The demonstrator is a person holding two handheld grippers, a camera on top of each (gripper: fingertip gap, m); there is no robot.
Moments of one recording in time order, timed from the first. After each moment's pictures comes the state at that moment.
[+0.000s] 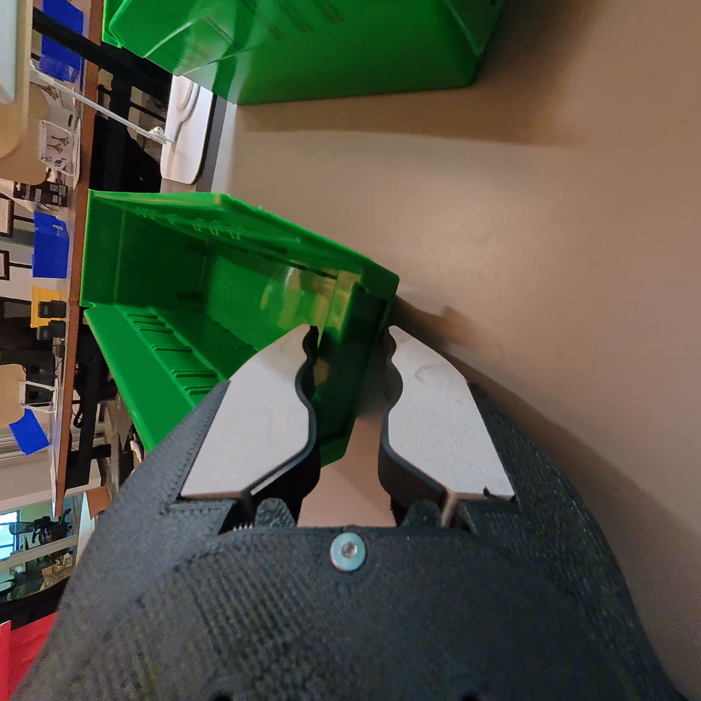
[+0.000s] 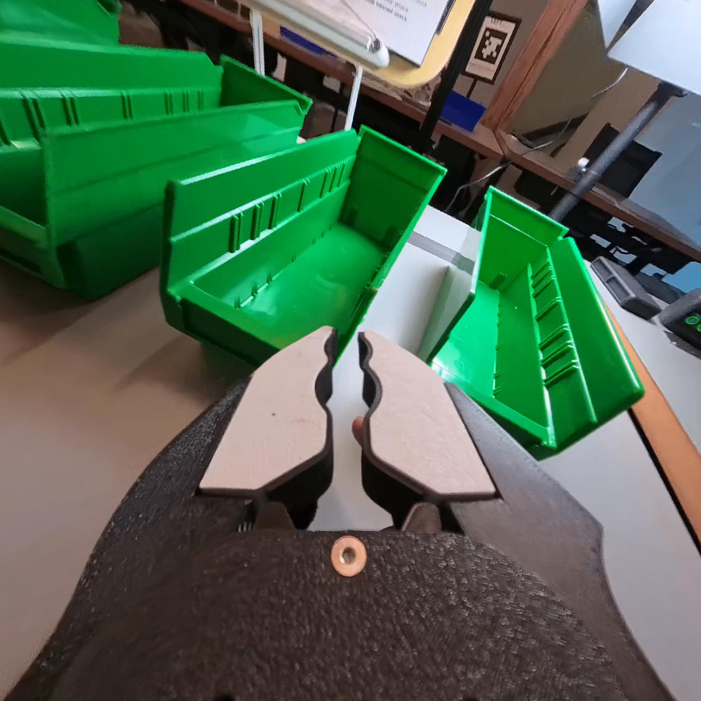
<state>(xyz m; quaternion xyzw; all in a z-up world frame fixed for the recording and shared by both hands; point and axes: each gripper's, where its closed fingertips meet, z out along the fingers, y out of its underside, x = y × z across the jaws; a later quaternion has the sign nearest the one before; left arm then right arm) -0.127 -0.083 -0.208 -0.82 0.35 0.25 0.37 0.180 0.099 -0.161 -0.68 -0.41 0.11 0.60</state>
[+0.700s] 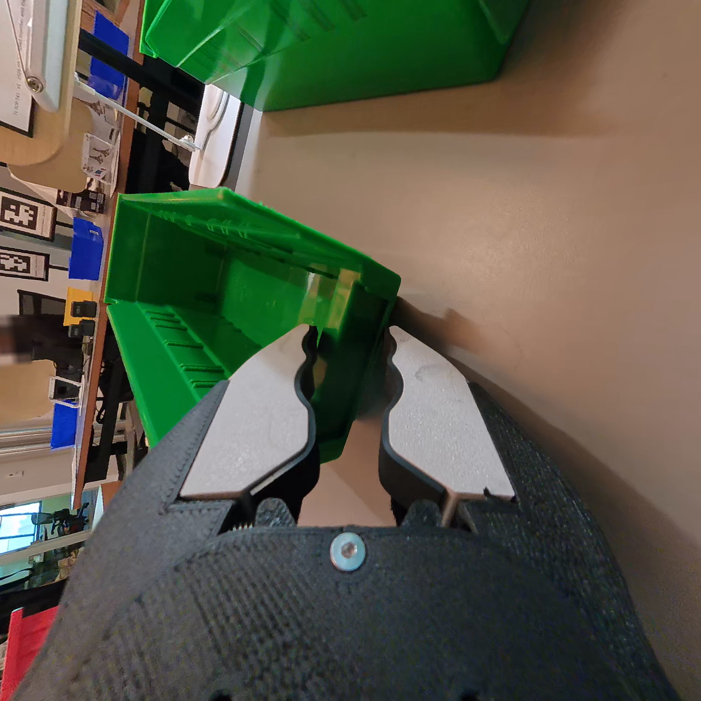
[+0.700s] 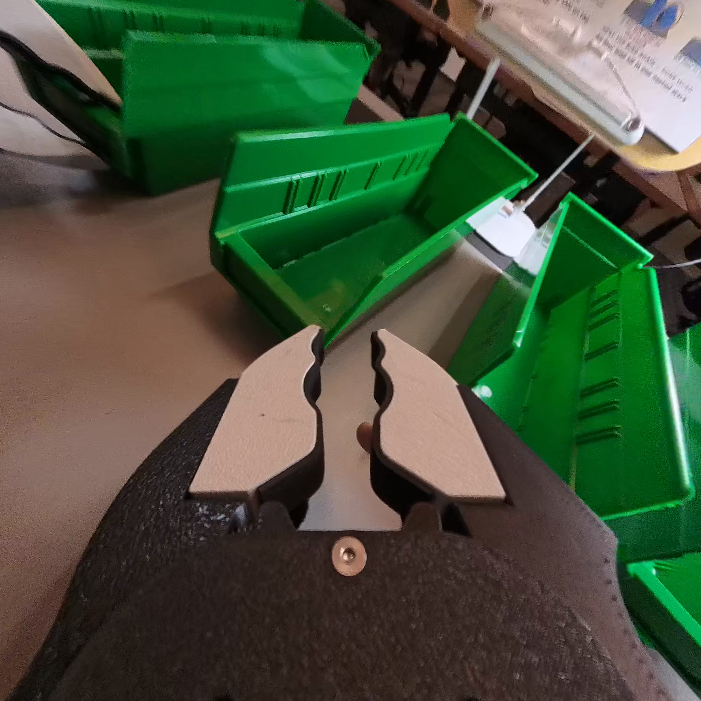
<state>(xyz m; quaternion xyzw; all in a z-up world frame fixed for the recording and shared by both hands) -0.133 -0.080 -0.206 -0.81 0.35 0.27 0.39 0.061 0.018 -0.165 -0.63 -0.56 0.17 0.52</state>
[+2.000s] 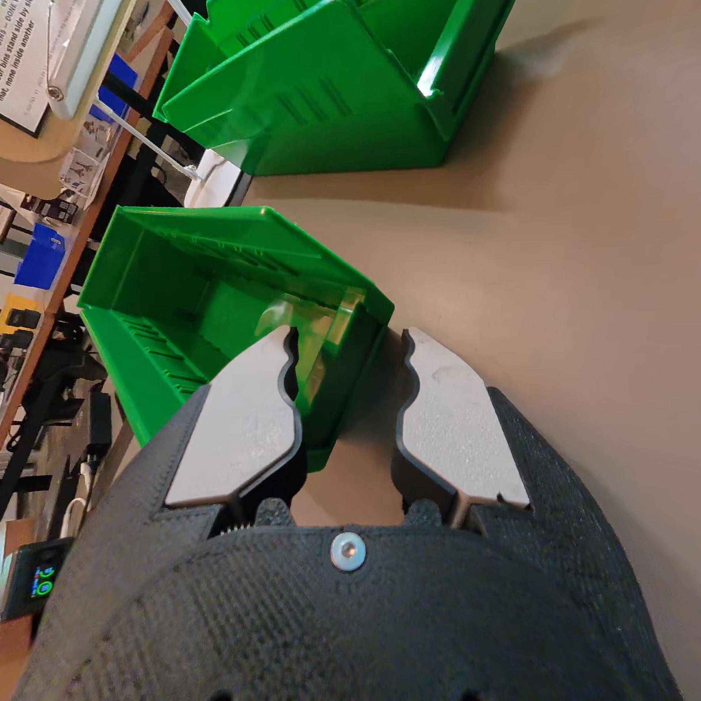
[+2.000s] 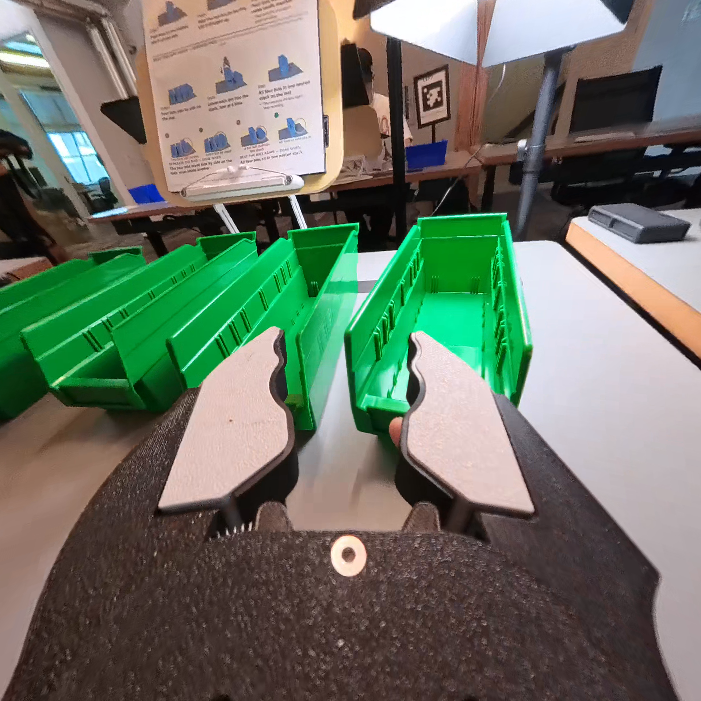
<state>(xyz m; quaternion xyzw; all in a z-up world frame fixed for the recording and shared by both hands) -0.125 -0.077 -0.196 -0.81 0.31 0.19 0.46 0.229 0.137 -0.112 -0.69 -0.22 0.30 0.62</state>
